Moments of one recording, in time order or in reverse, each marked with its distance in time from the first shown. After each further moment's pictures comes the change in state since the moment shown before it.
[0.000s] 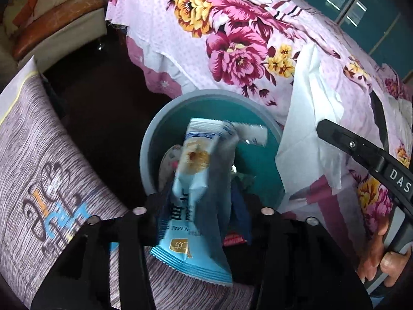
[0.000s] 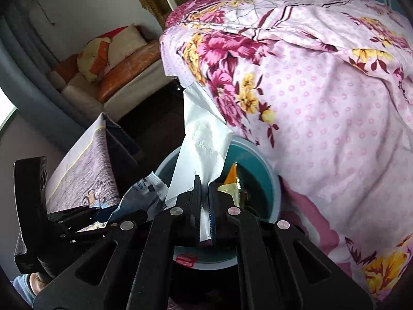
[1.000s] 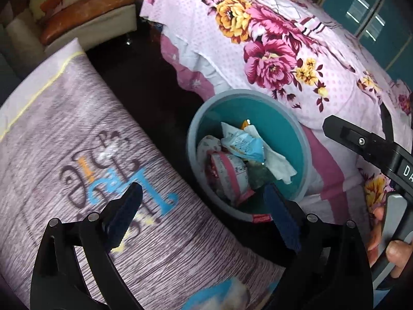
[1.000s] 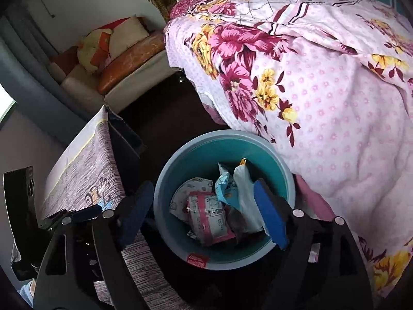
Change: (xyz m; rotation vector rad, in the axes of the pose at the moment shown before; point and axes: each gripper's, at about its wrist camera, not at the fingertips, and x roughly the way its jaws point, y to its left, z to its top) left arm -0.041 0.036 -0.028 -0.095 -0.025 0.101; right arm 0.010 0.023 0.007 -0.043 0.062 0.016
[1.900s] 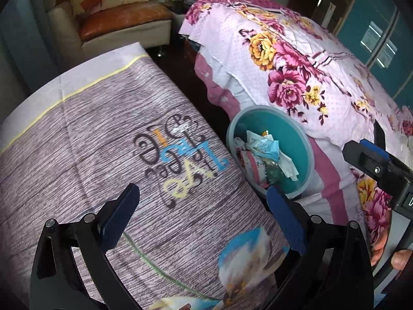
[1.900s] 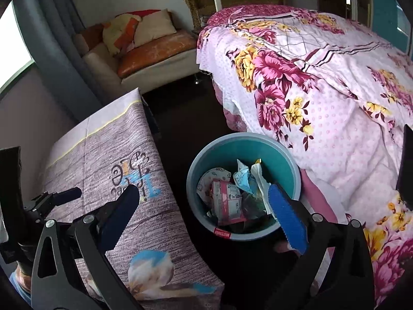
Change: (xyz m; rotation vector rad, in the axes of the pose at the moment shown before) left arm -0.087 0.052 -0.058 -0.125 -0.117 0.054; right arm -0.063 0.091 -0.036 -0.202 -0.032 -0.057
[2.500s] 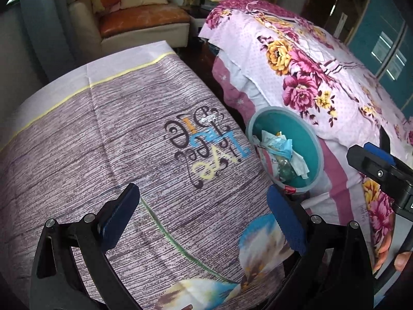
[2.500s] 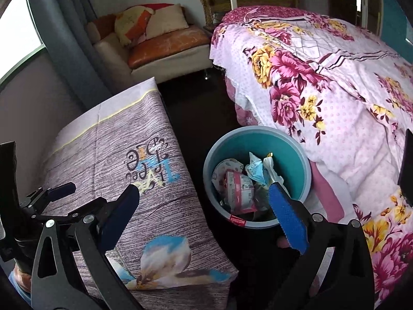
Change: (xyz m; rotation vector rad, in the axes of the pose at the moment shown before) left arm -0.022 0.024 -0.026 -0.059 -0.027 0.052; right arm -0.009 0.033 -0.017 -0.055 0.017 0.024
